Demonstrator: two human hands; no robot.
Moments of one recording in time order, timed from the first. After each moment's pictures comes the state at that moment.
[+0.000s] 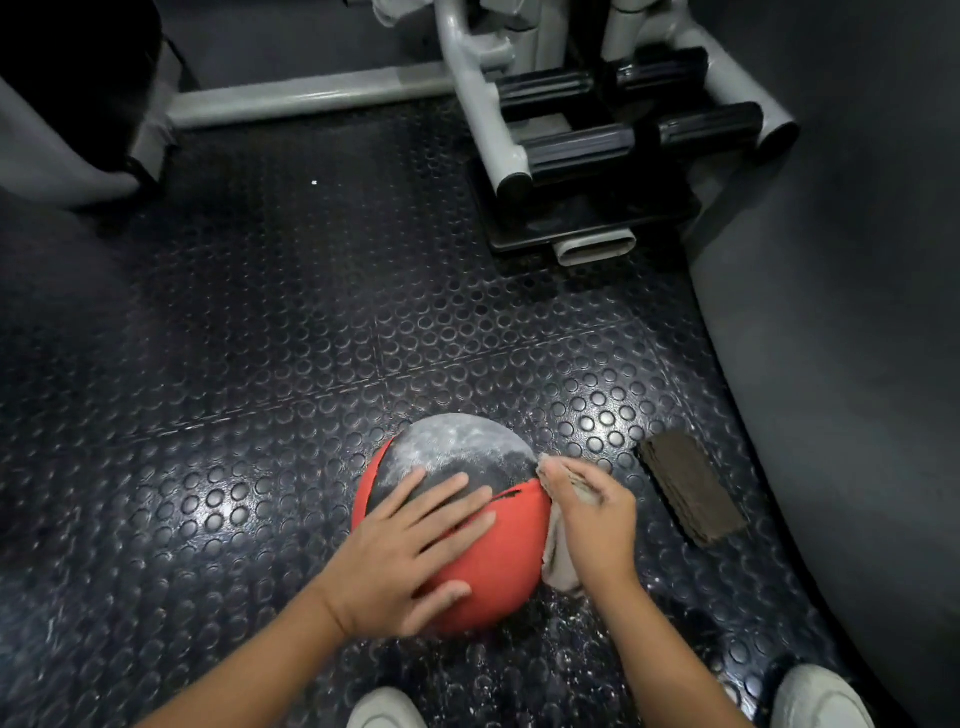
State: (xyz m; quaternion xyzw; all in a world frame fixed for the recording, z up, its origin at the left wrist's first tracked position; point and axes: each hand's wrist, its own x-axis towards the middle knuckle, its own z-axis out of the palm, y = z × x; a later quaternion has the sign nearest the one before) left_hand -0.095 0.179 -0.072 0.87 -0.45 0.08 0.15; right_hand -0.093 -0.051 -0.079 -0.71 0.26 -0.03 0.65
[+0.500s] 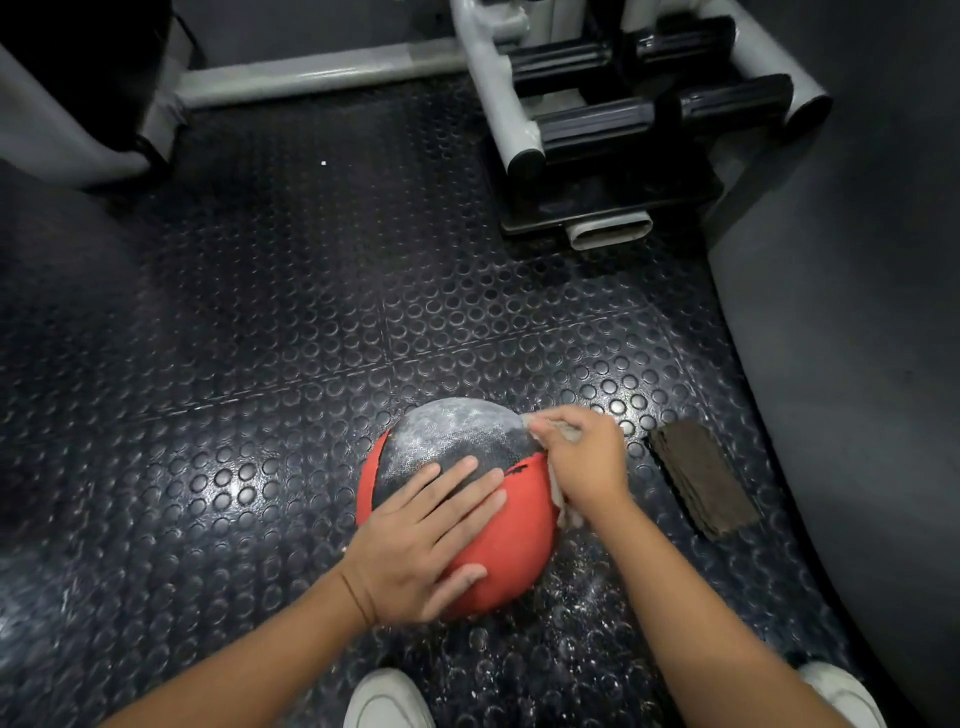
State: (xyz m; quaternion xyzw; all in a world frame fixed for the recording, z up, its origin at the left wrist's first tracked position) left_hand -0.102 0.165 -0.073 0.89 -0.42 0.12 0.10; right_hand -0.041 -0.050 -0.065 -0.83 0.15 0.05 0.54
